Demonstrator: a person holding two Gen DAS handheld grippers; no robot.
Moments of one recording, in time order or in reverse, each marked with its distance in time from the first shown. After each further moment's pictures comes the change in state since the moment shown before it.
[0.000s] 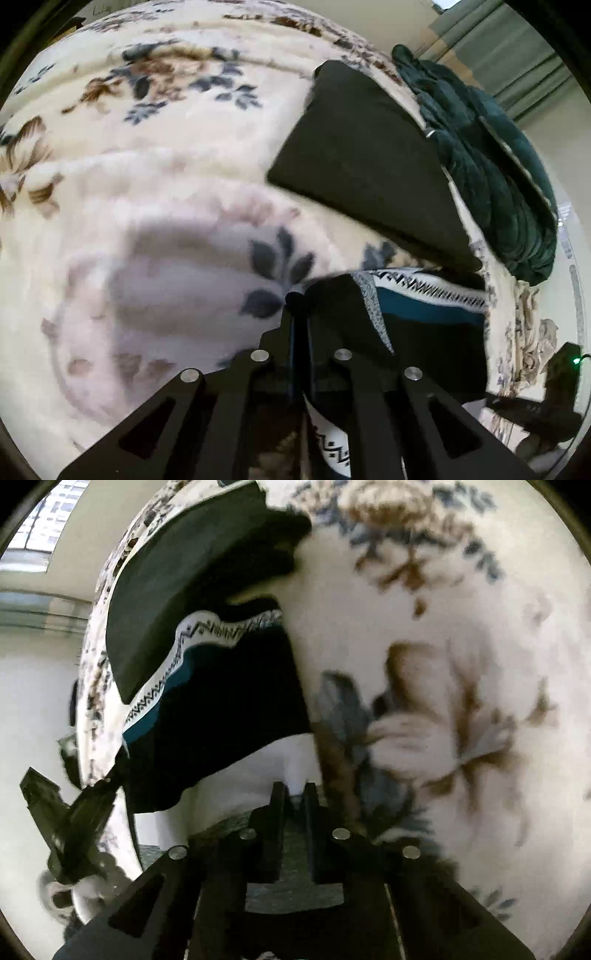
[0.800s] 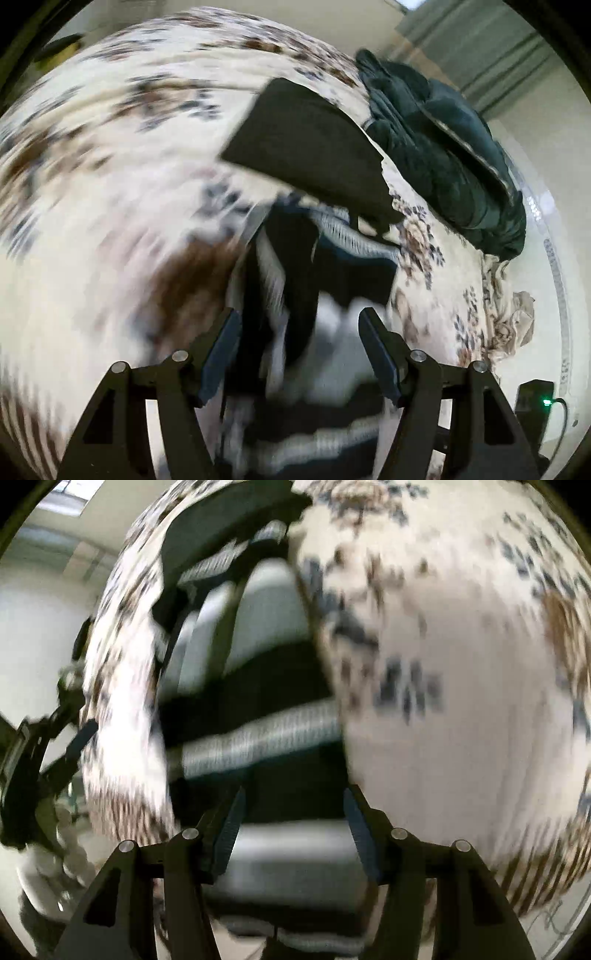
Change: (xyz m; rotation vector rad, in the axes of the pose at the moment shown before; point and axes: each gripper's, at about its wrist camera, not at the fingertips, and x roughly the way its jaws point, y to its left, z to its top) left arm -0.079 -0.087 -0.056 0.079 -0.002 -0.020; right arm -0.128 -0.046 -0.165 -0.122 0.073 -0.013
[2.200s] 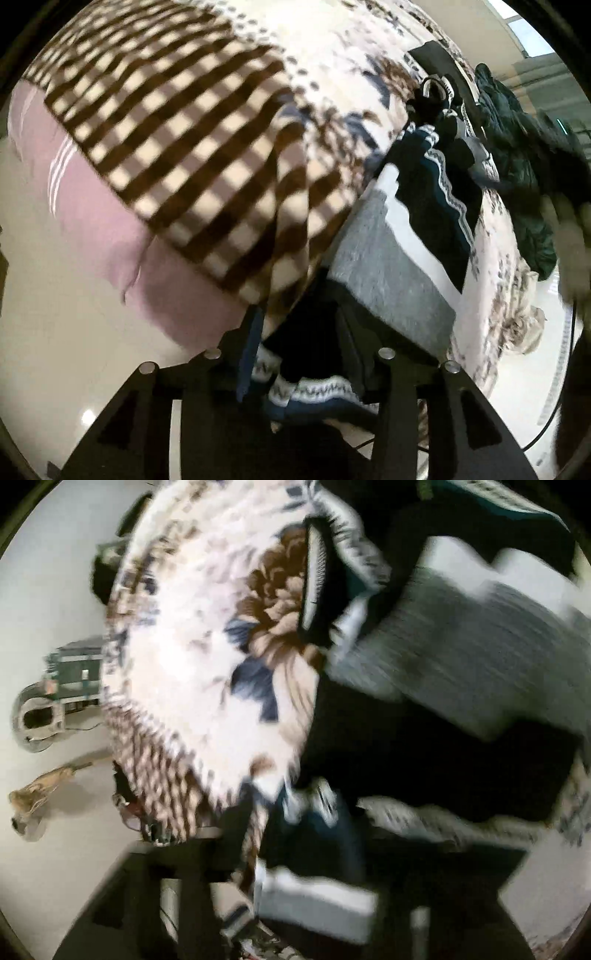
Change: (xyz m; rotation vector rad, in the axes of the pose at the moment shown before) left arm -0.119 0.086 -0.355 -0.505 0.119 0.098; right arm 0.136 0.185 0.015 -0.371 0.375 0.117
